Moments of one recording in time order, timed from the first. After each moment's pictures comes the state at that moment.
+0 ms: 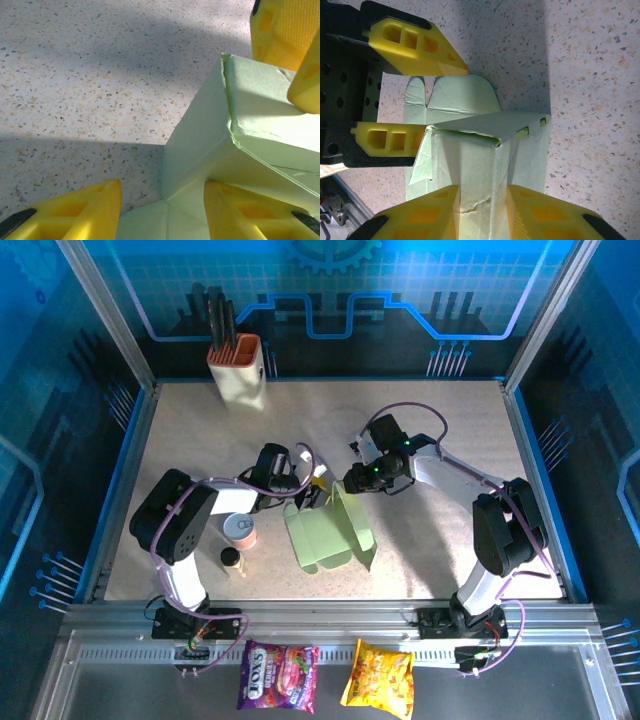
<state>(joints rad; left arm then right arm) -0.43 1.81 0.82 0.33 0.65 0.18 0.47 1.70 1.22 -0.69 -0.44 0.28</state>
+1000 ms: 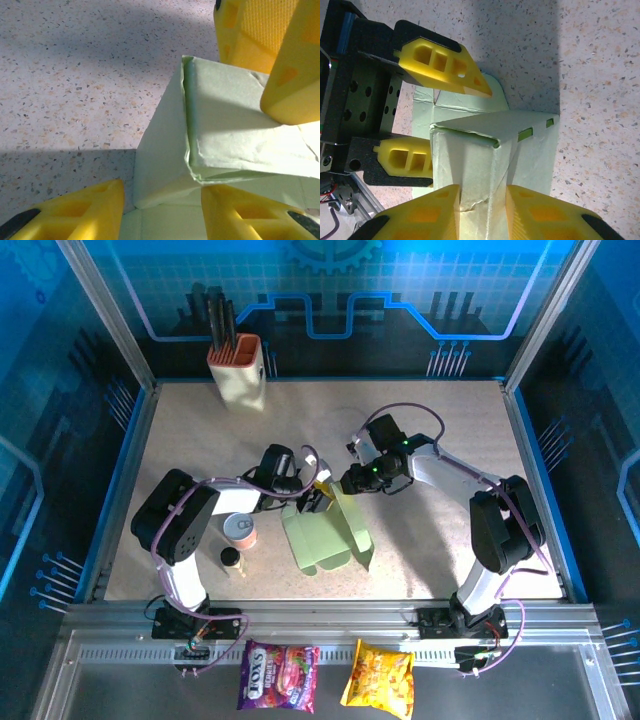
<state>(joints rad) -0.46 1.82 0.84 0.26 0.68 0.21 0.47 1.72 1.23 -0.68 -0.51 0.24</state>
